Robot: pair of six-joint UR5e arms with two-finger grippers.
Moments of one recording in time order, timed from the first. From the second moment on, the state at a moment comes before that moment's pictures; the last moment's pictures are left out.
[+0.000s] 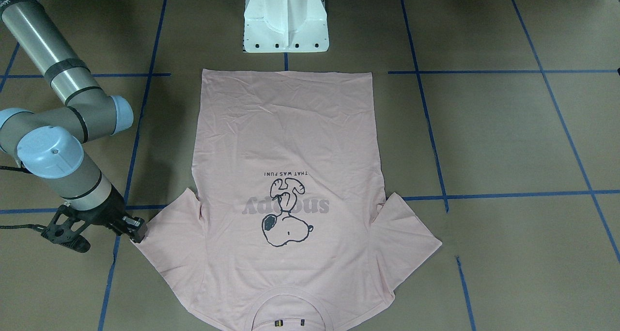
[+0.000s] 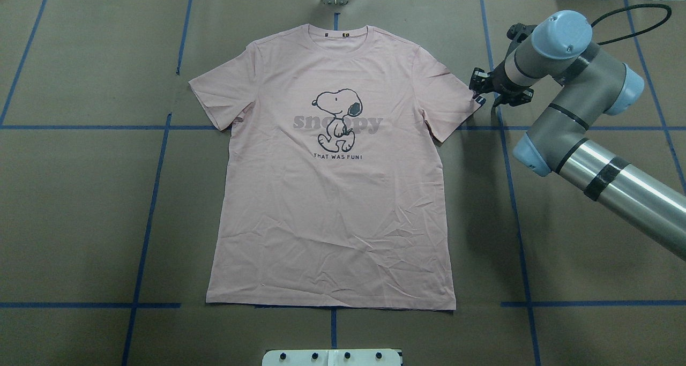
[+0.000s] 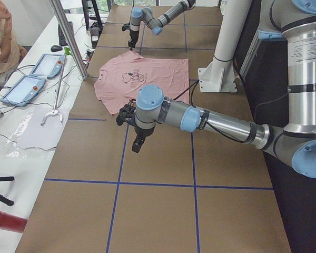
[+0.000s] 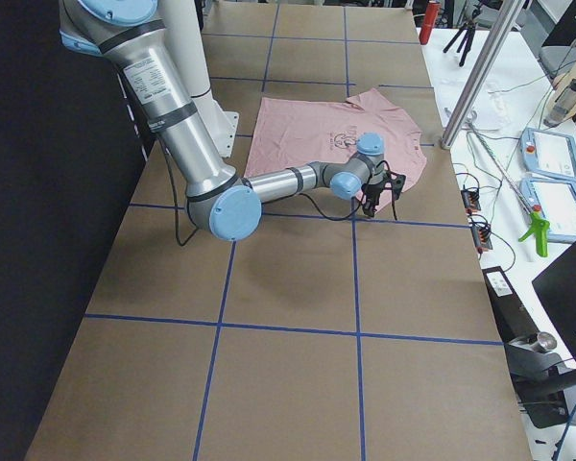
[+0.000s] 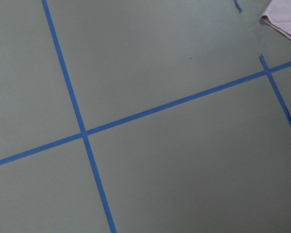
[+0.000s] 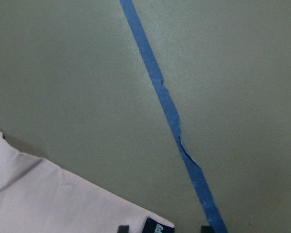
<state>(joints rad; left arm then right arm) -1.54 -1.44 -1.96 -1.63 -2.42 0.08 0.90 -1.04 1.22 -1.02 1.98 1.32</state>
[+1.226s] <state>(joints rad) -1.54 -1.43 -1.96 -1.63 -2.42 0.08 0.90 -1.02 1.19 -1.02 1.98 1.32</state>
